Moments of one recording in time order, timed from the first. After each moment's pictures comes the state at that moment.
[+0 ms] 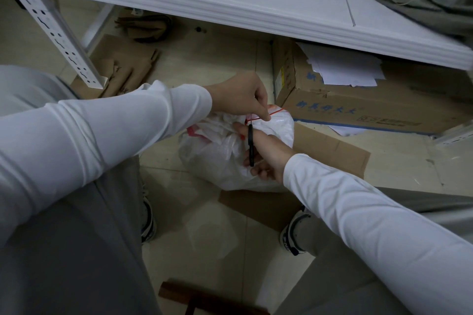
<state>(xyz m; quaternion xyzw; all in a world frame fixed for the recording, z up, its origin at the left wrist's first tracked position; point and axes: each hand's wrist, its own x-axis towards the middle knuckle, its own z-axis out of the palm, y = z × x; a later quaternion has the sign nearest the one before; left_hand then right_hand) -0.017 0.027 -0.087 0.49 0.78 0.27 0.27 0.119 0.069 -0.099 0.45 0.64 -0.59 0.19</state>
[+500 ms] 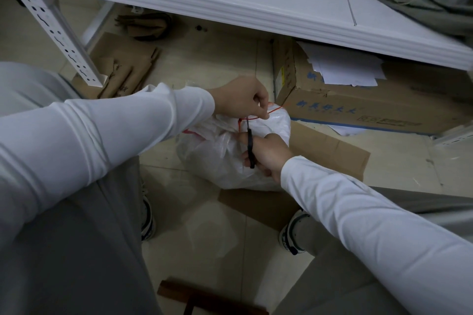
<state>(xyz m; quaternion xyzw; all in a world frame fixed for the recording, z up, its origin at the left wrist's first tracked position) -0.018 0.029 -0.098 0.51 0.79 0.24 0.24 0.120 0.067 -0.106 0.44 0.70 -0.54 0.14</state>
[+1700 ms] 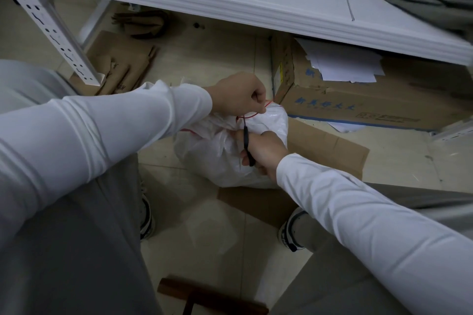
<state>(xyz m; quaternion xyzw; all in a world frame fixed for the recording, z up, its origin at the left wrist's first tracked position) -0.019 0.032 -0.105 0.51 0.80 0.24 0.20 0.118 0.065 -0.114 0.45 0.71 -0.54 0.11</state>
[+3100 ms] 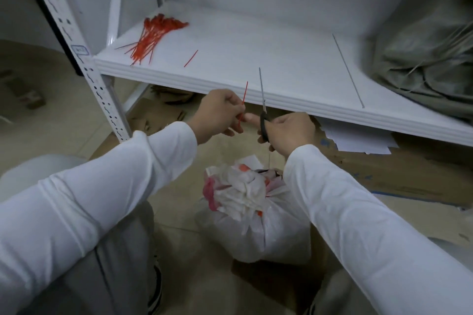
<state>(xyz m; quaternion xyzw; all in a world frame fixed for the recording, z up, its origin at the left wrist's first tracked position) -0.092 -0.019 -0.029 0.20 0.79 0.55 0.19 0.011 0.095 -0.022 0.35 0.80 -0.47 -0.12</state>
